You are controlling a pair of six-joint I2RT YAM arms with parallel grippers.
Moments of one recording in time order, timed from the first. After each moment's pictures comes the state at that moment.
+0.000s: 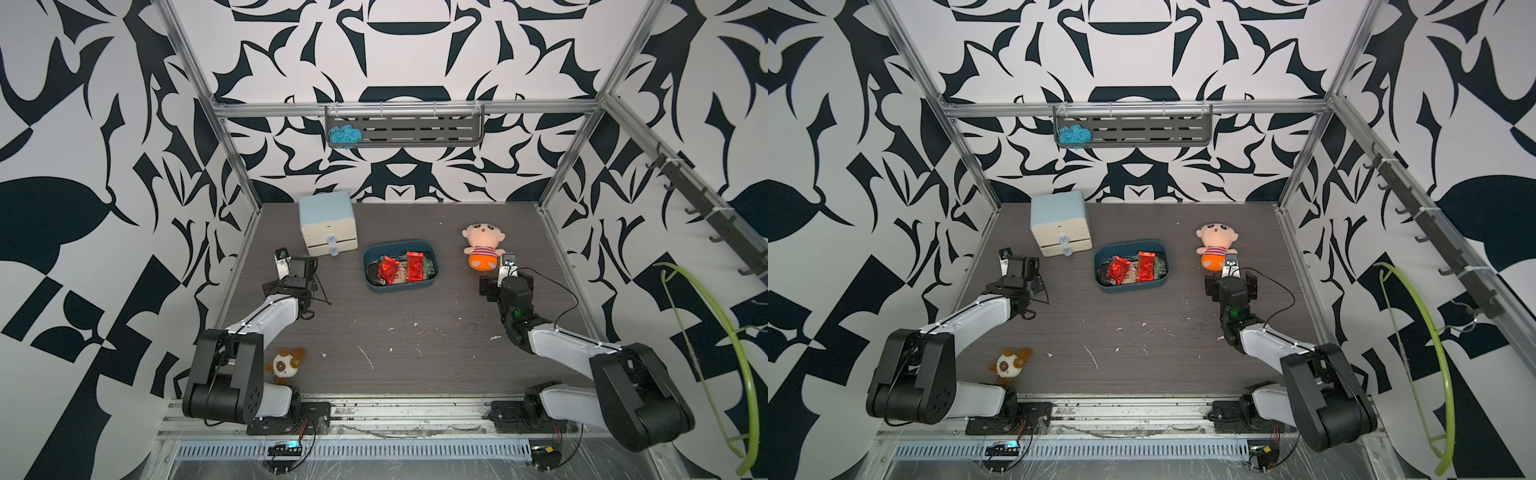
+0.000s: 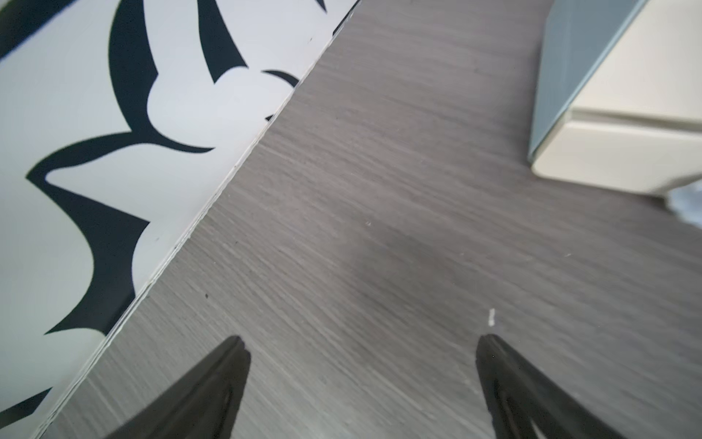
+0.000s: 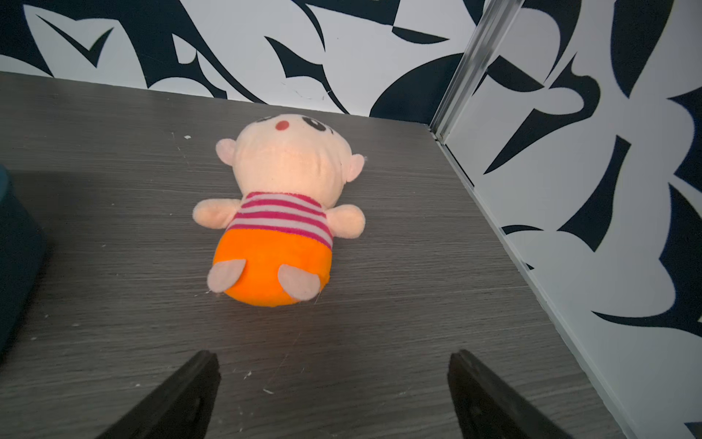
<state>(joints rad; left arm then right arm) -0.14 1.39 0.64 -0.11 -0.59 -0.35 0.25 1.26 0.35 0.50 0.43 0.00</state>
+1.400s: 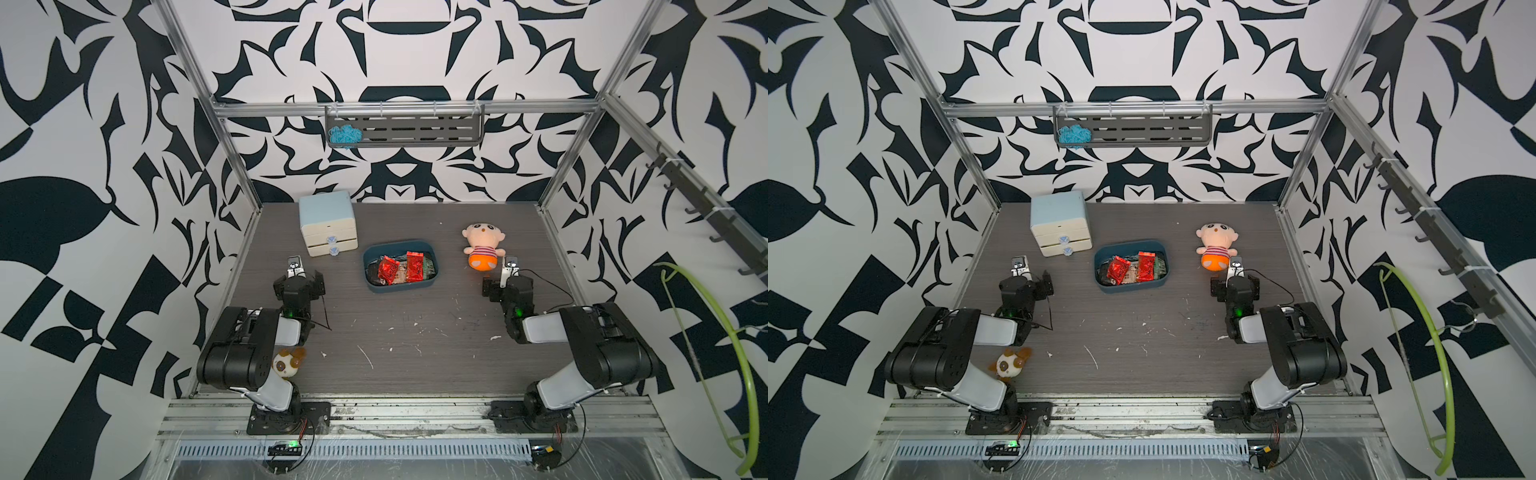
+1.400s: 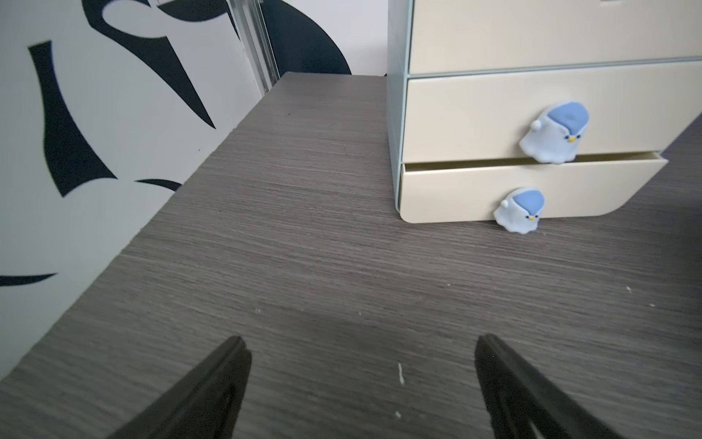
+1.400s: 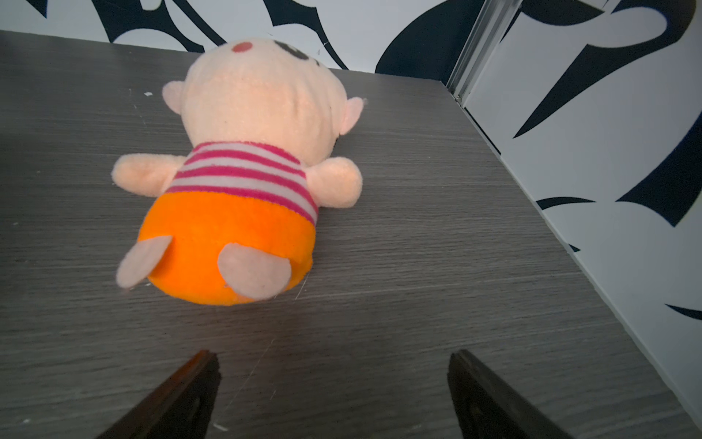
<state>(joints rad) -0.10 1.56 0.34 0.86 -0.29 -0.06 0.11 1.57 0.34 0.79 0.27 0.00</state>
